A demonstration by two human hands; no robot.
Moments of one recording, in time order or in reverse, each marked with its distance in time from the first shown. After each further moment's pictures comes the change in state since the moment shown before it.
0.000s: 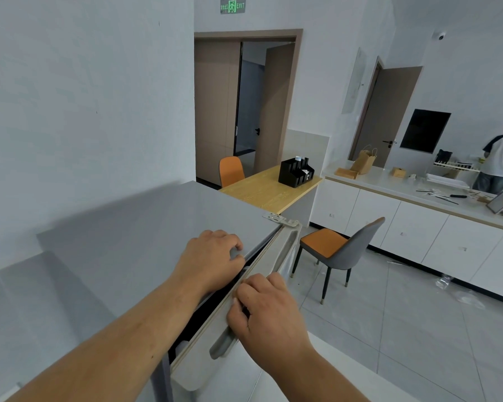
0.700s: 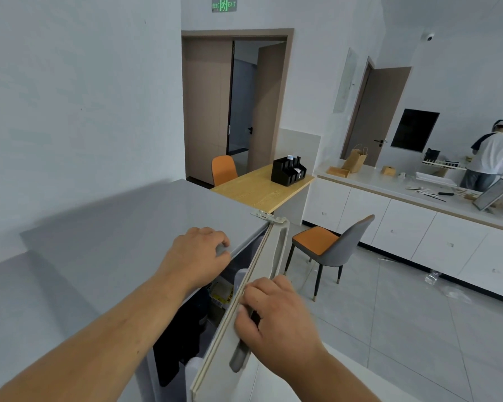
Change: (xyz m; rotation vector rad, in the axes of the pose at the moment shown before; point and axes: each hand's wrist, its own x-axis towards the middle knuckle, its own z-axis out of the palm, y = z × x) left_hand -0.002 0.001 -0.001 0.027 0.006 0.016; right_hand -0.023 0.019 -0.039 0.094 -0.105 0.009
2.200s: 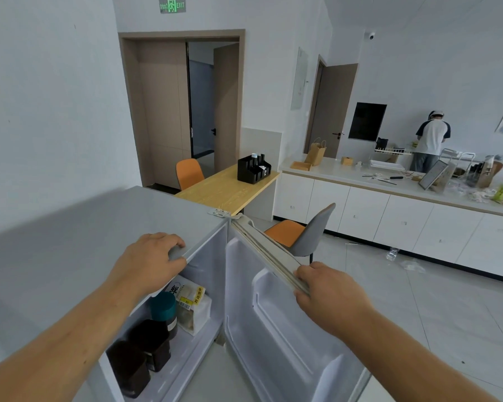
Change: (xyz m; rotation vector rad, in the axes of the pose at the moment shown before) left_hand -0.005 0.004 -0.001 0.025 0.012 0.006; right_hand -0.056 0.122 -0.083 -0.303 -0.200 0.418
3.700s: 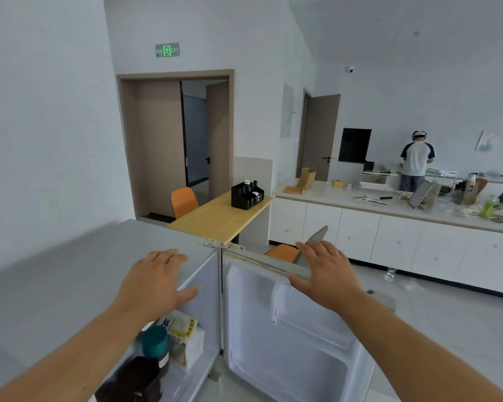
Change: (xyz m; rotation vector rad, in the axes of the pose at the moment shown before) left_hand 0.004 0.043 -0.020 0.236 0.050 0.118; right_hand 0.058 0.065 -0.021 -0.067 0.208 0.019
